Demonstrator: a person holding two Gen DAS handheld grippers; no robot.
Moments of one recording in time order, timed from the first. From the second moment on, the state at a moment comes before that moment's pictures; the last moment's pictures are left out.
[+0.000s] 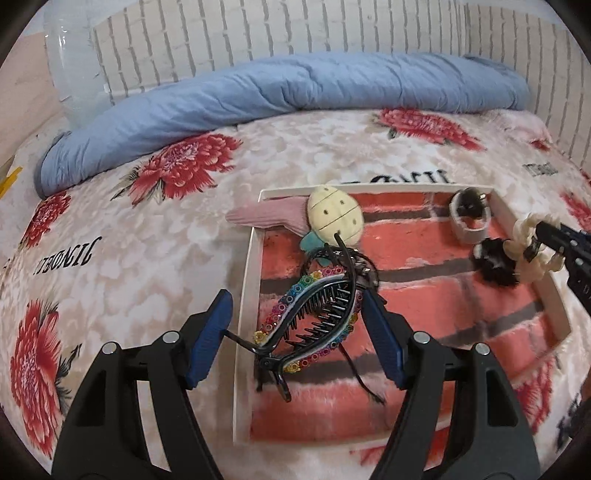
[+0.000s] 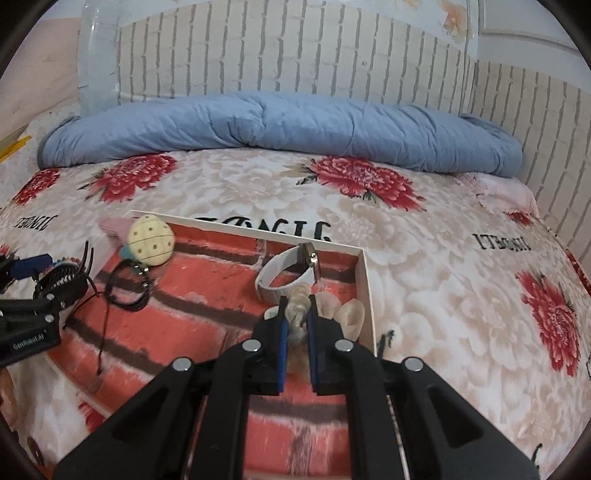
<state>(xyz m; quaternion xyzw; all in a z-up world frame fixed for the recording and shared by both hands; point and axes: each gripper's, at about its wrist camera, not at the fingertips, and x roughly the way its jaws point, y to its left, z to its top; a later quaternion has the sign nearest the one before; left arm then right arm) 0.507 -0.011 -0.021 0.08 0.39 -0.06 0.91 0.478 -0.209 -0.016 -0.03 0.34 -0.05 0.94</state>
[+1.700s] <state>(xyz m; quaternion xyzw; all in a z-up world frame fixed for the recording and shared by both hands) 0.389 0.008 0.060 0.07 0.36 -0.05 0.93 0.374 -0.256 0.025 -0.03 0.37 0.00 0.93</state>
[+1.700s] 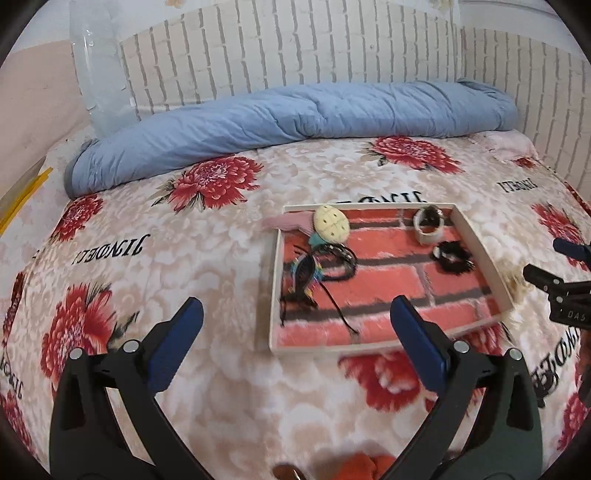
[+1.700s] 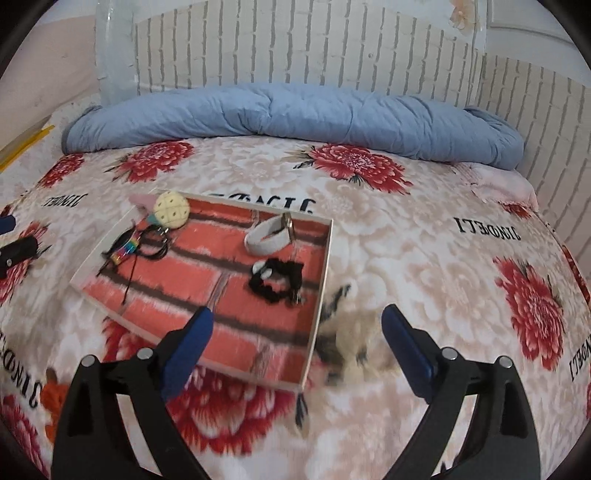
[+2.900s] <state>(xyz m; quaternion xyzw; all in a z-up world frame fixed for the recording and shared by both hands) 0.257 0.005 -0.027 0.00 0.38 -0.09 0.92 0.222 -0.298 -0.052 -0.02 0.34 -0.03 0.94</state>
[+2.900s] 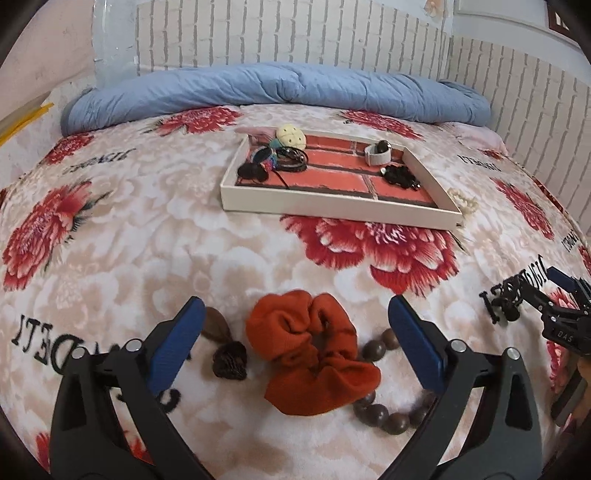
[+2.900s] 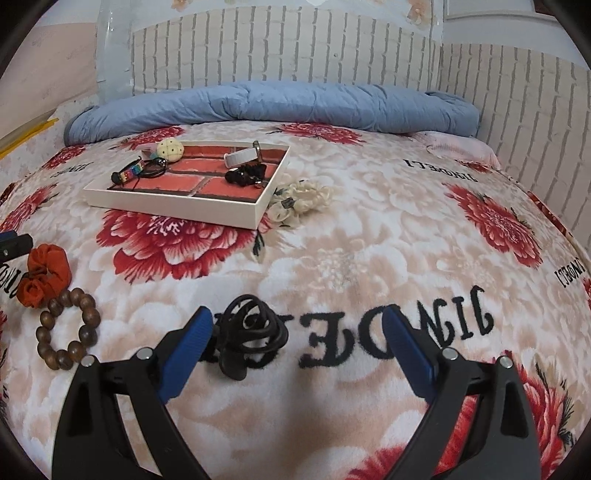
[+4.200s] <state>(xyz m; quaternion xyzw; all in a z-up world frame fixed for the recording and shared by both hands) 0.280 -0.005 -0.074 -0.01 0.44 -0.13 0.89 0.246 -0.283 -0.080 -0.04 0.41 -0.01 0.91</state>
